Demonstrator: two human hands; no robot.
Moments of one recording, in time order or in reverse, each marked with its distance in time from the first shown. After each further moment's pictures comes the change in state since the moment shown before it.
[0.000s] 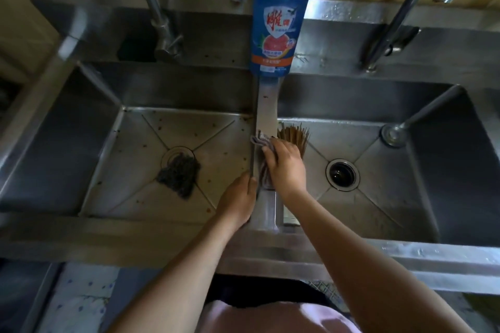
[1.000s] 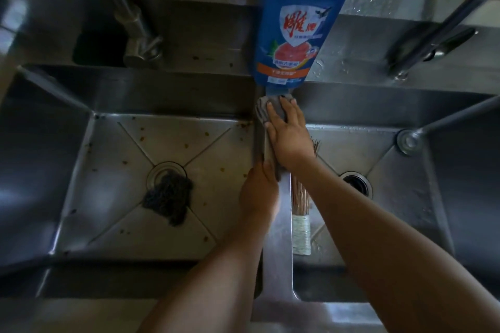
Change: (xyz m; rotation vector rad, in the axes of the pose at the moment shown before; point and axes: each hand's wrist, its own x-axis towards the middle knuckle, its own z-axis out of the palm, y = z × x) left_hand 0.117 0.029 0.017 -0.114 0.160 -0.221; right_hand 0.153 0.014 0.030 -0.287 -0.260 0.026
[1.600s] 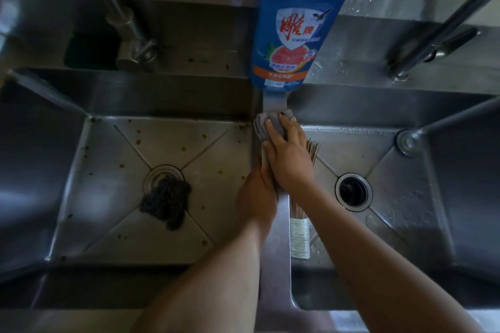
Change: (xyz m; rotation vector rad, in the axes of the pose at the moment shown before) left_hand -0.004 0.004 -0.004 -0.042 0.036 0.045; right_hand -0.027 0.001 0.007 0.003 0.044 -0.001
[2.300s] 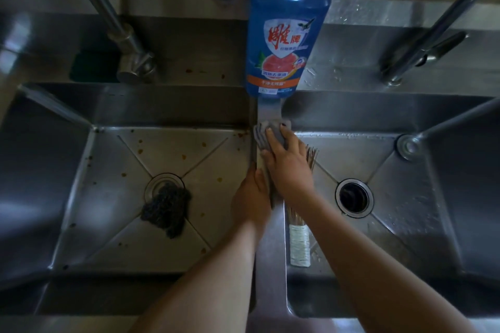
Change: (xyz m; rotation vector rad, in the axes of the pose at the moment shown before) left_hand 0.000 -0.002 -0.001 0.003 -0.011 0.038; right_hand -0.009 0.002 -0.005 0.029 -0.035 0.071
